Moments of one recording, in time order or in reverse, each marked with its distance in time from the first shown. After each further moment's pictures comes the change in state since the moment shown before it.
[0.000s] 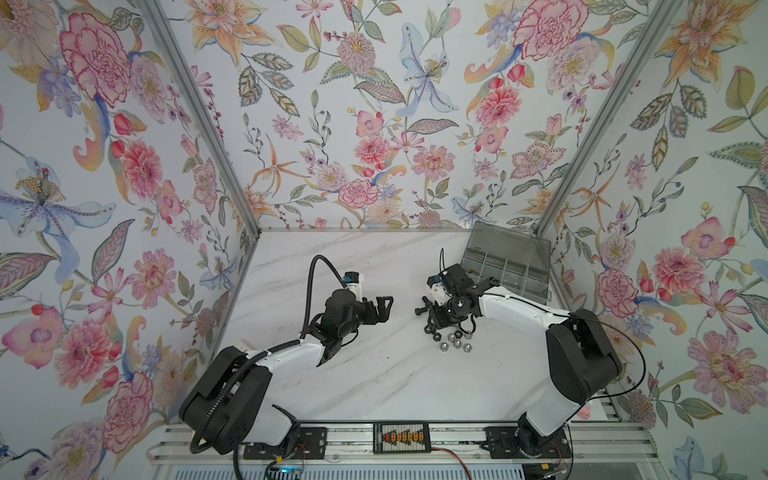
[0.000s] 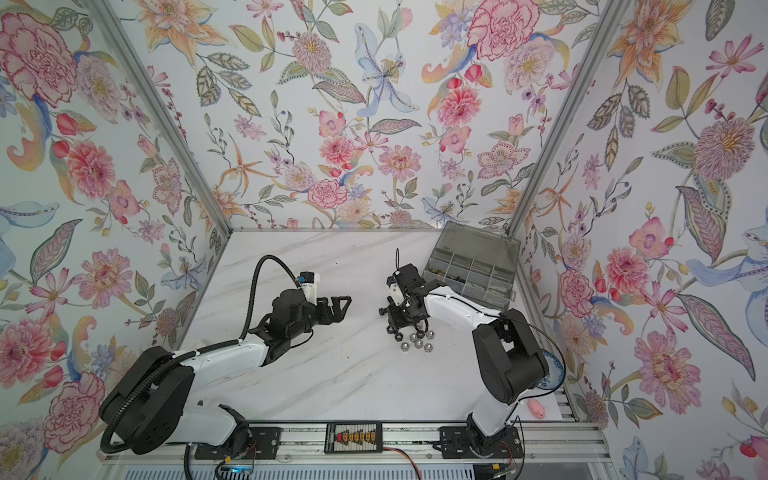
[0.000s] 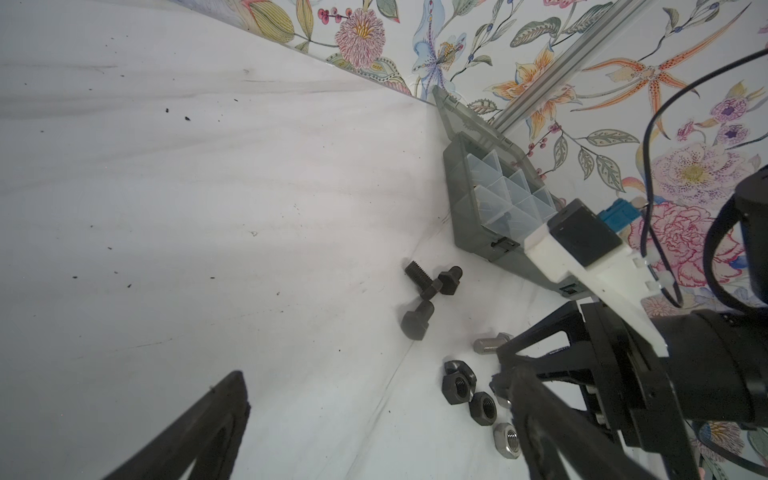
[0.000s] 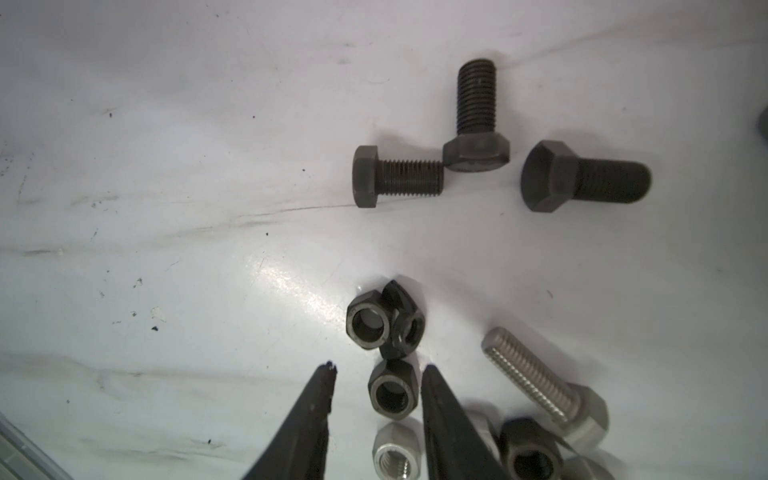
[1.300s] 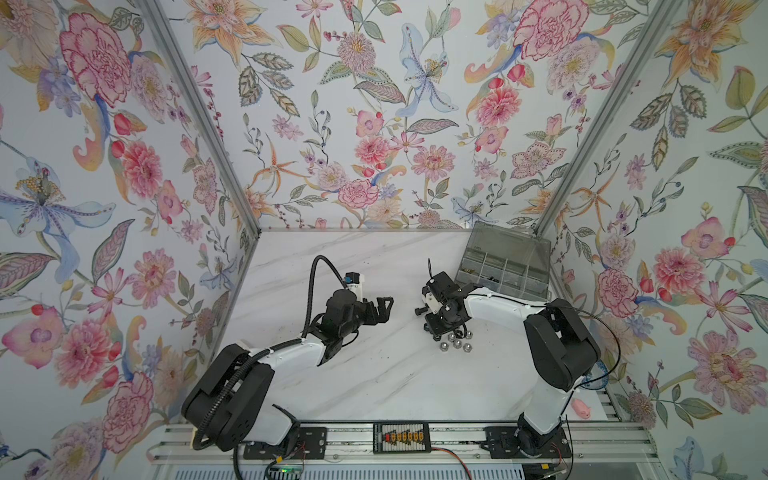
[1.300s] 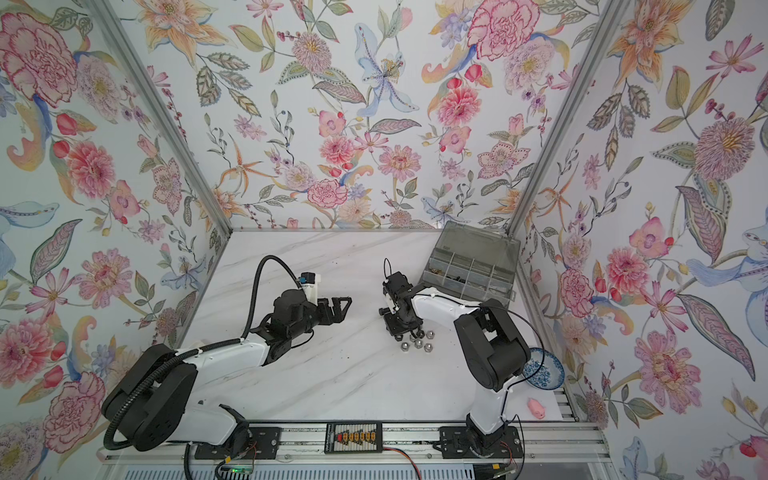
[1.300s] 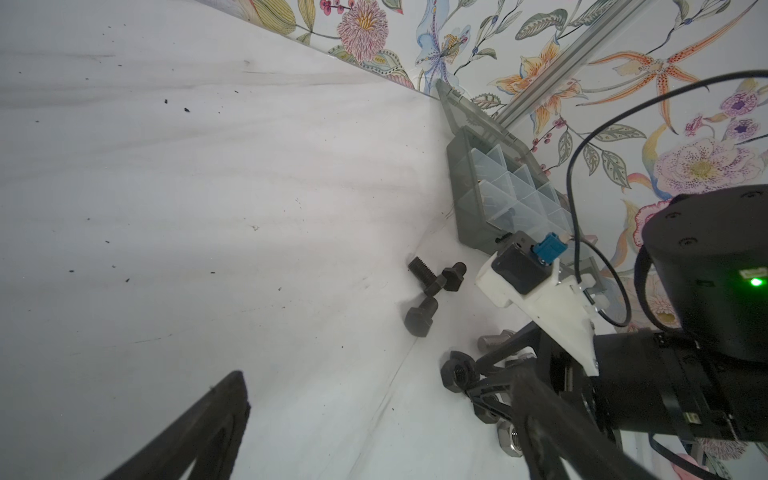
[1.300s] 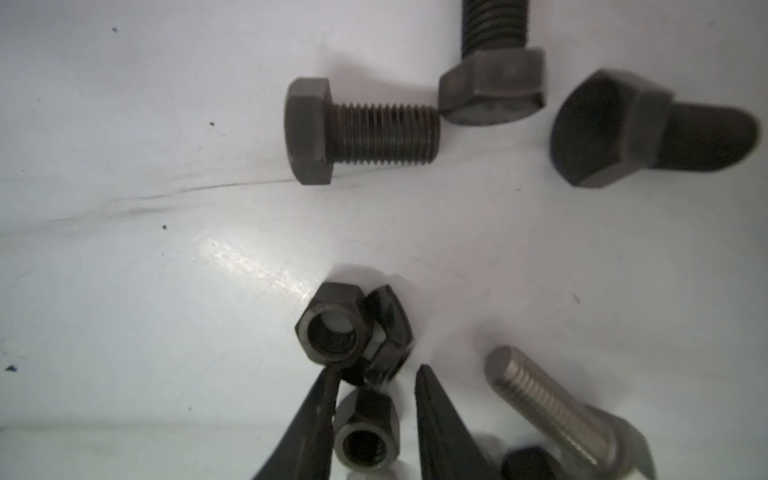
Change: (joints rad) left arm 0.000 0.019 0.000 0.003 0.003 0.000; right arm 0.050 0.131 0.028 -0.026 0.128 0.007
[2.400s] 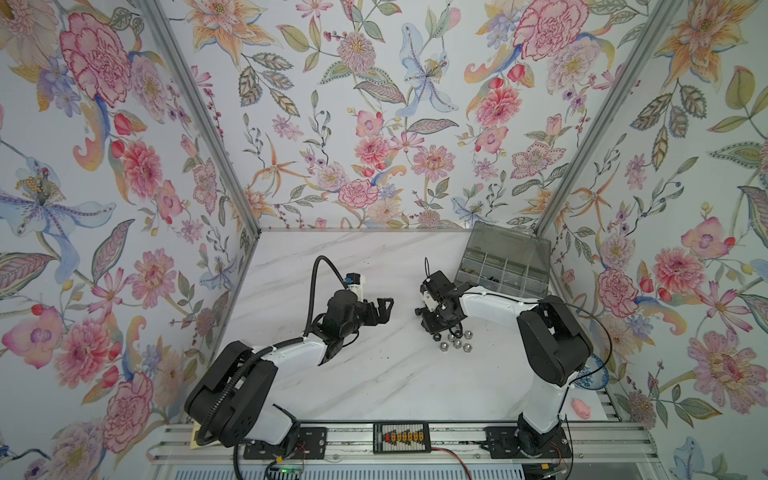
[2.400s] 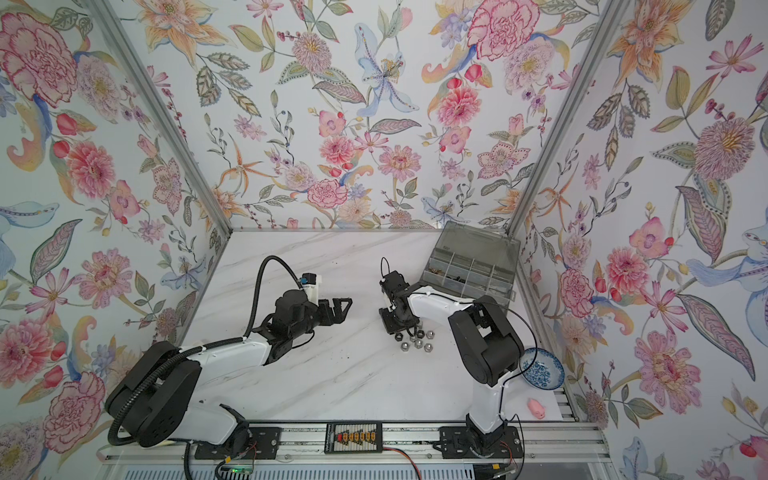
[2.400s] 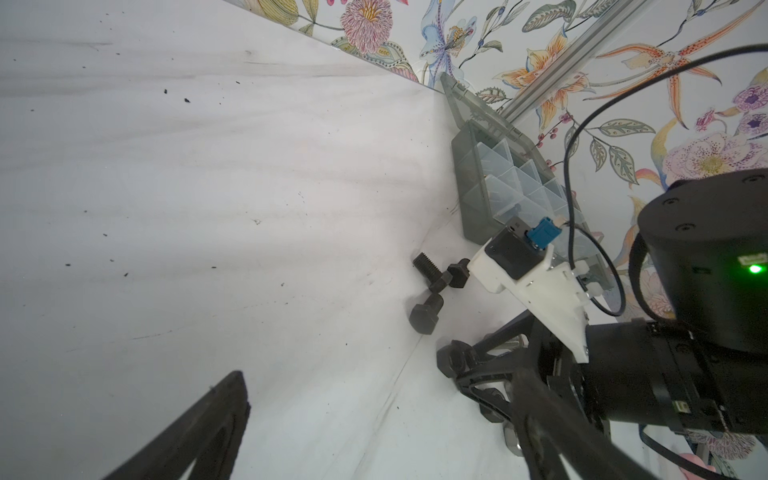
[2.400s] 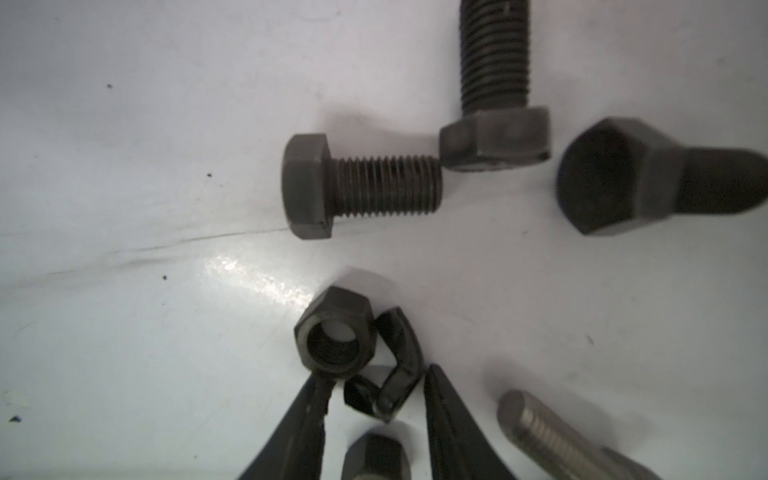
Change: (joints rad) left arm 0.000 0.021 0.000 0.009 0.001 0.000; right arm -0.002 0.034 0.027 0.031 0.006 0.052
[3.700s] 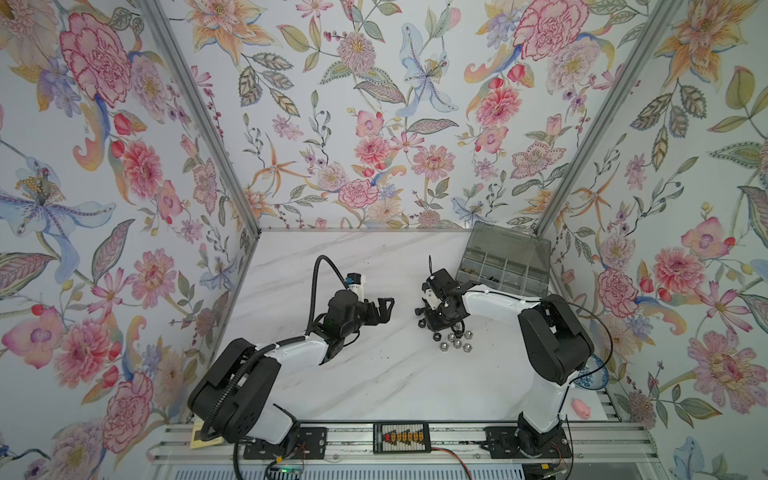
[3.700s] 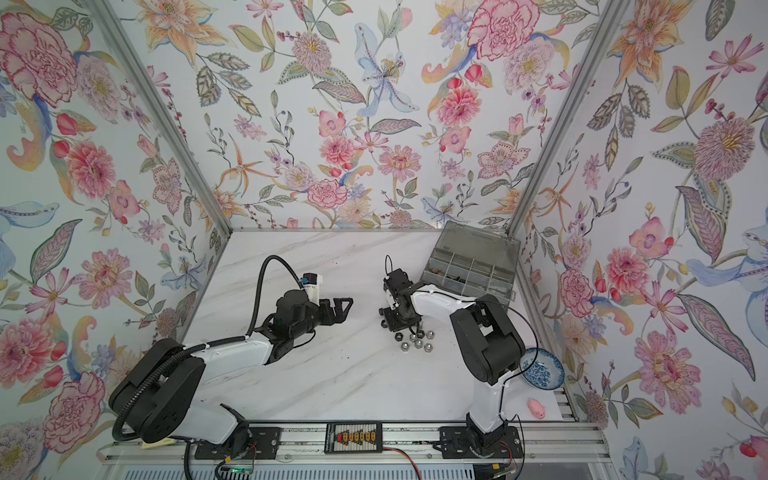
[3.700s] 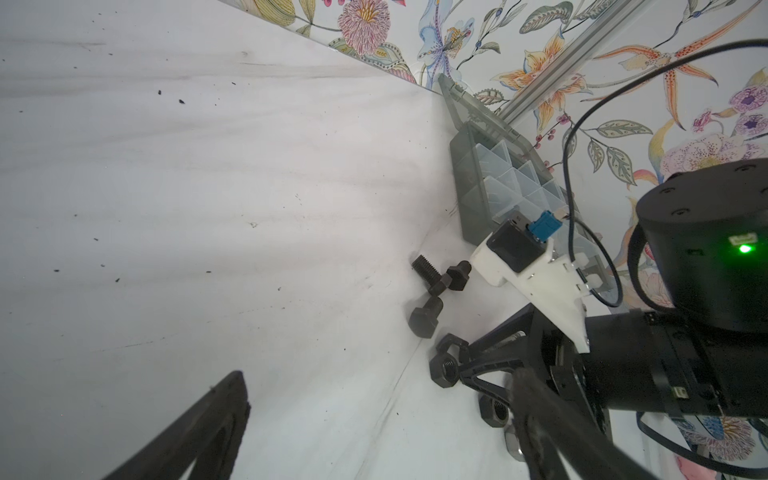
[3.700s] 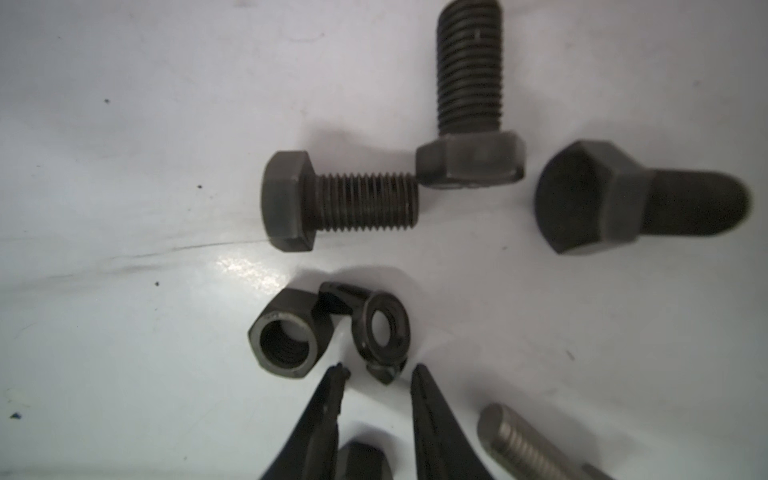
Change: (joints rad) left arm 0.000 0.020 0.000 0.032 0.003 0.000; right arm -0.031 0.003 0.000 0.014 -0.023 -0.070
